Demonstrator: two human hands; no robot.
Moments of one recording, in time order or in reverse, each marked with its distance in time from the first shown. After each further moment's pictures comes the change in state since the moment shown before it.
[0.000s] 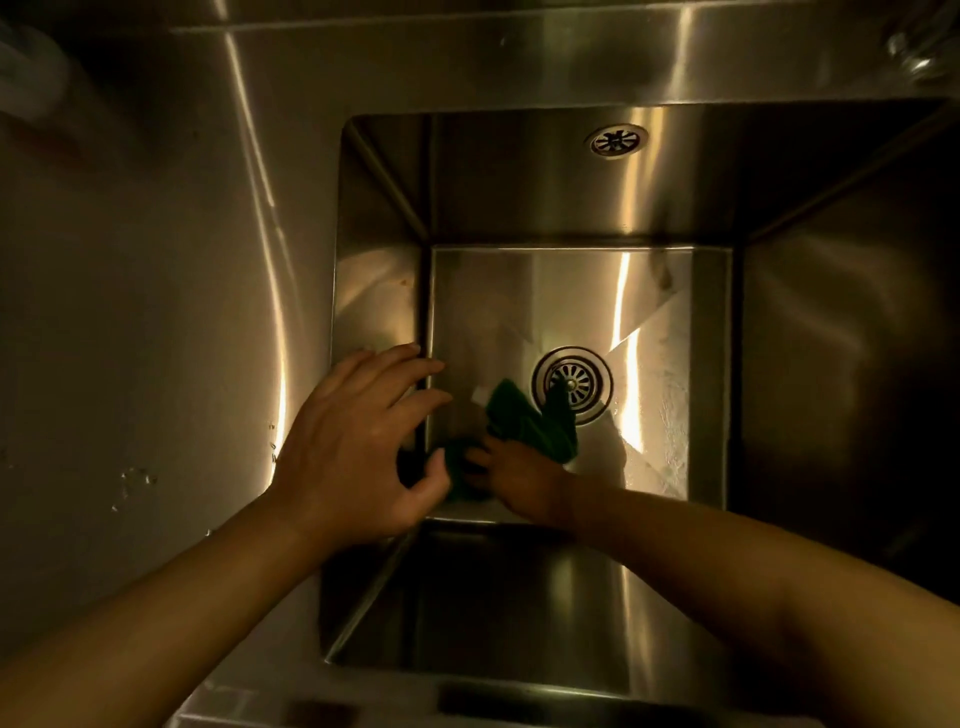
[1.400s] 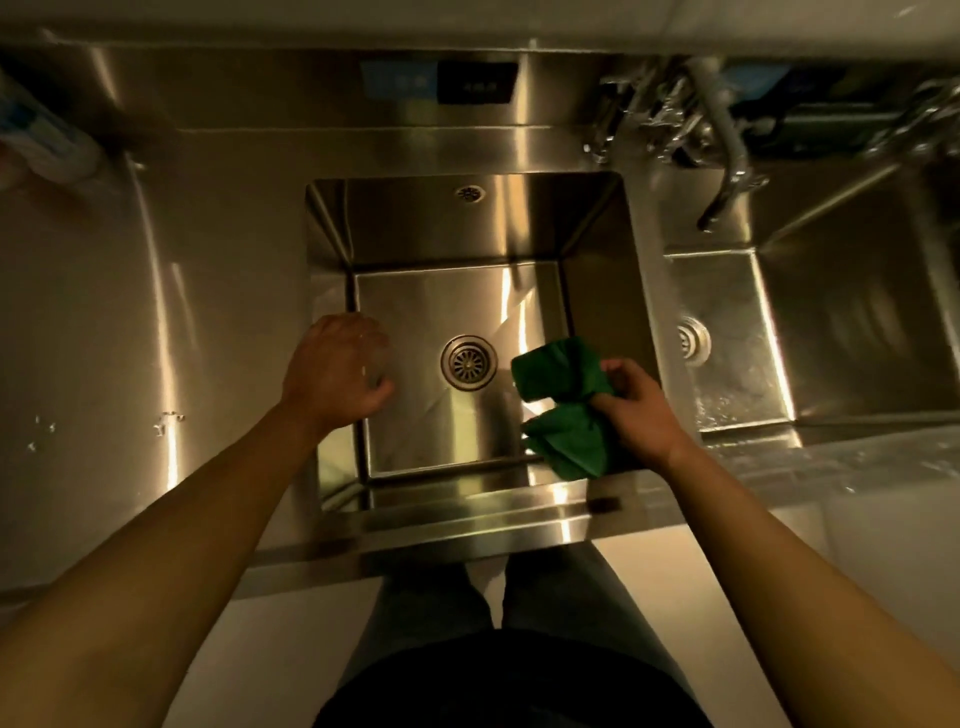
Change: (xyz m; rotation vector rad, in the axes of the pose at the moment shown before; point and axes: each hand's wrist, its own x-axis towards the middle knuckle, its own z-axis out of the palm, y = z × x) left_hand -0.009 0.002 -0.004 -0.035 0.076 0.043; right_hand -0.292 -0.106 -0.169 1.221 0.944 1.049
